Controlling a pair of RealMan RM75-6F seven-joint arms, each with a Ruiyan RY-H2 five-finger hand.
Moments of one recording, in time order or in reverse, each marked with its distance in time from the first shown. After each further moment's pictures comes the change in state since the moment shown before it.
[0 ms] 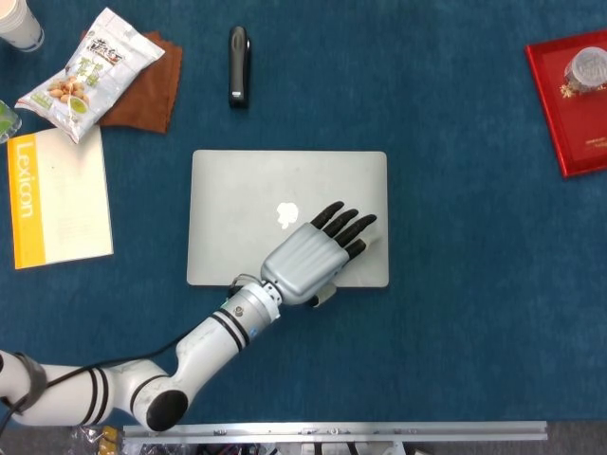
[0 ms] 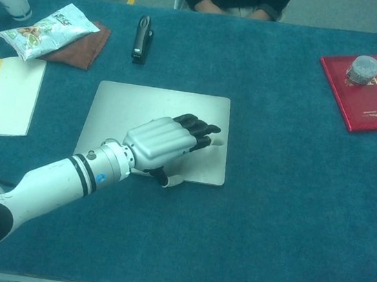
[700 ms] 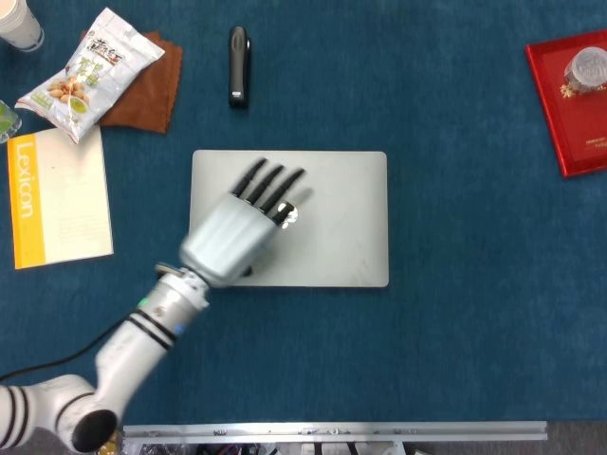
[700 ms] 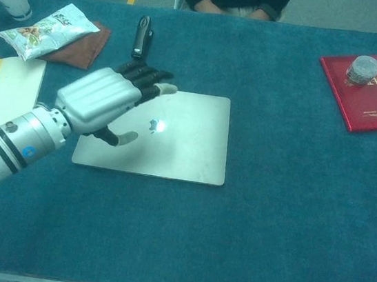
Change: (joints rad) left arm 0.112 0.276 0.058 -0.200 0.117 0.282 0.029; right arm -0.001 0.002 -0.014 -0.026 -0.027 0.007 -0.014
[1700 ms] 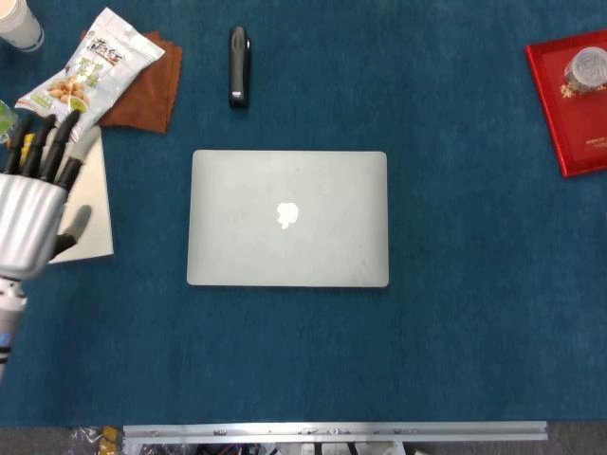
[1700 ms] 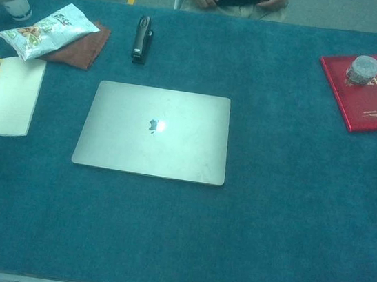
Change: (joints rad) left arm 0.281 0.329 0.020 0.065 0.126 0.331 -0.277; right arm 0.037 -0.036 -0.084 -0.139 -0.115 -0.061 -0.115
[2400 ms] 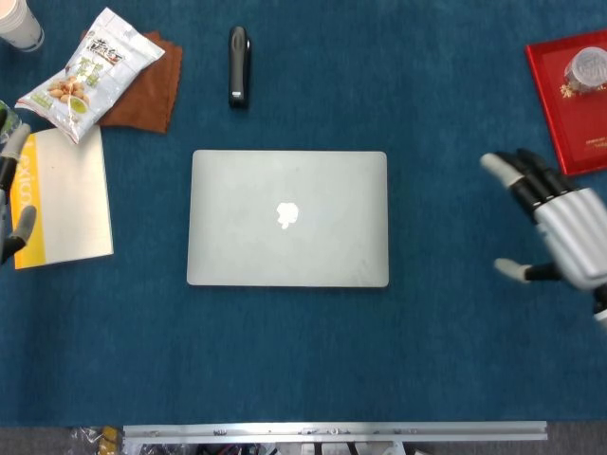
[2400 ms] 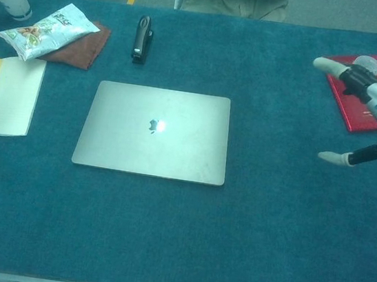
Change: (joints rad) left arm 0.086 0.052 -0.048 -0.023 -0.071 0.028 0.034; right arm 0.082 -0.109 -0.074 -0.151 -0.100 -0.132 -0.072
